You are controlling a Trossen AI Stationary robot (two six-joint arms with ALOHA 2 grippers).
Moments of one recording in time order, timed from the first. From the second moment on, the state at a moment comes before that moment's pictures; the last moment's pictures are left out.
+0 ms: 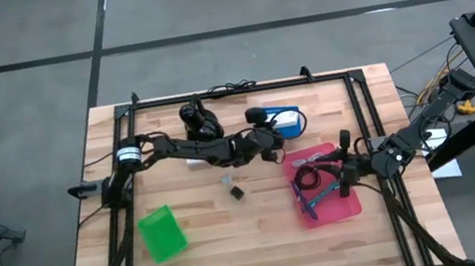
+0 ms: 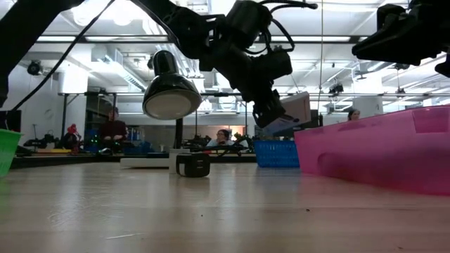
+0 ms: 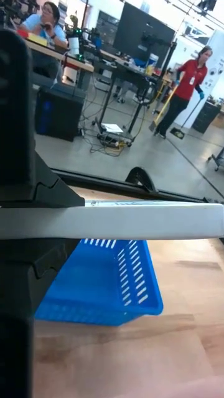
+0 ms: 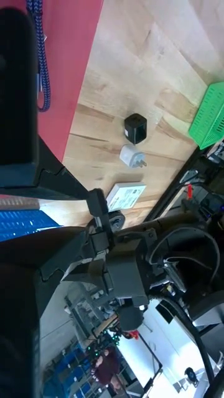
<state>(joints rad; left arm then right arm) 0.07 2.08 1.46 0.19 -0.65 0.63 0.62 0.69 0.27 0.08 0.84 -0.40</state>
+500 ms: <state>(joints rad) 0.09 2.08 1.46 0.17 -0.57 0.60 0.62 0.69 0.27 0.08 0.84 -0.42</state>
